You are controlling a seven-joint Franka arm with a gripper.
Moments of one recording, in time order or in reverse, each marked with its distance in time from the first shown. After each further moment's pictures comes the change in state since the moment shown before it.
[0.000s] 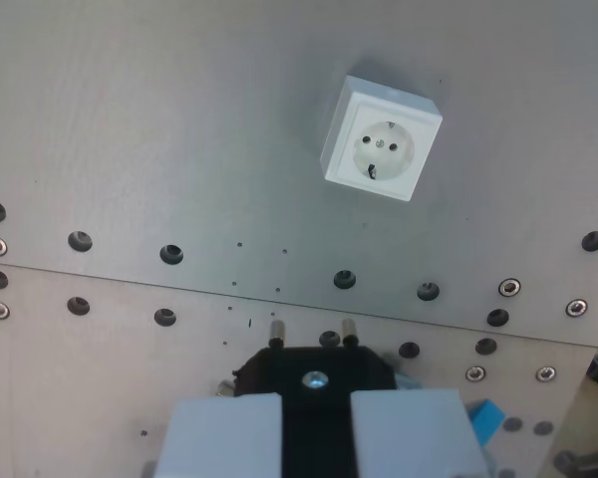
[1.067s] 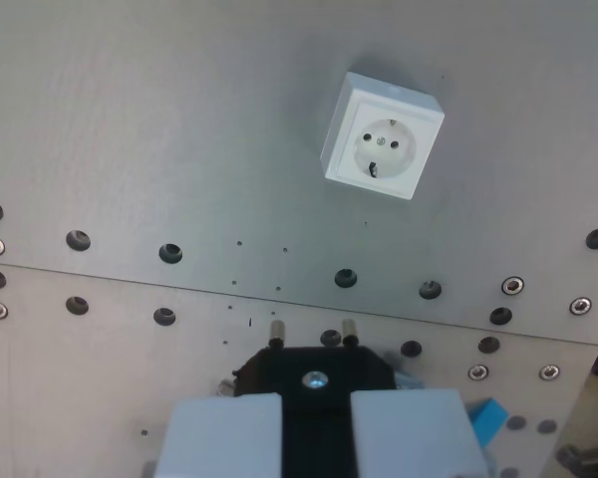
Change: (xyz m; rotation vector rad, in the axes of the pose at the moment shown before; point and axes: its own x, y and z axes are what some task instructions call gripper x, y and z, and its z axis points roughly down) arm 0.000 0.001 0.007 0.003 -0.011 0.005
